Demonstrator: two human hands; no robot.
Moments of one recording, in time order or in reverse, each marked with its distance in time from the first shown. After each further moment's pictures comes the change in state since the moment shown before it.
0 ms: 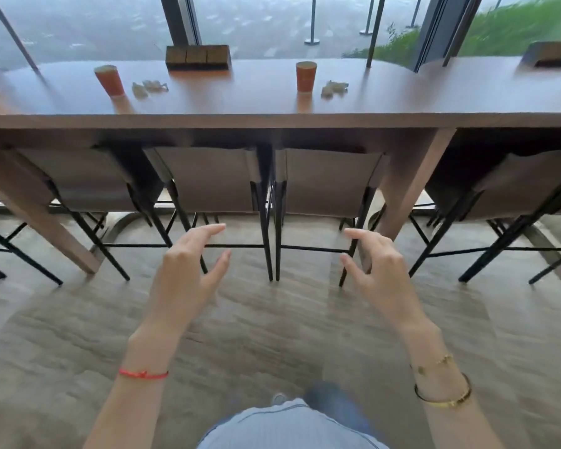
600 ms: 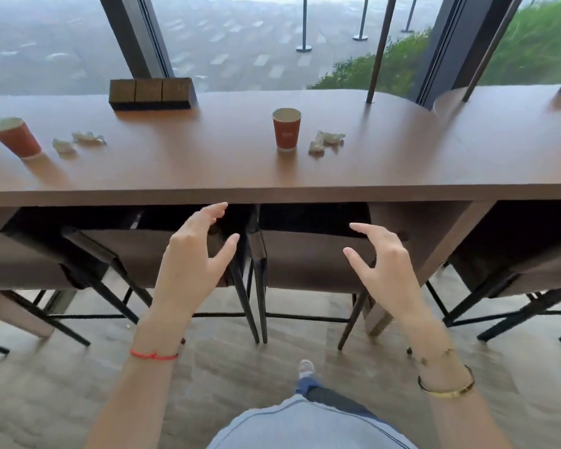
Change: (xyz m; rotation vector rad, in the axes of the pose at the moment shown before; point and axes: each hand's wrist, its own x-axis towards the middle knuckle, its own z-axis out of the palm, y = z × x) left_hand 0.340 -0.018 0.144 -0.059 0.028 0.040; right_hand 0.325 0.130 0.033 -0.022 0.029 0.021
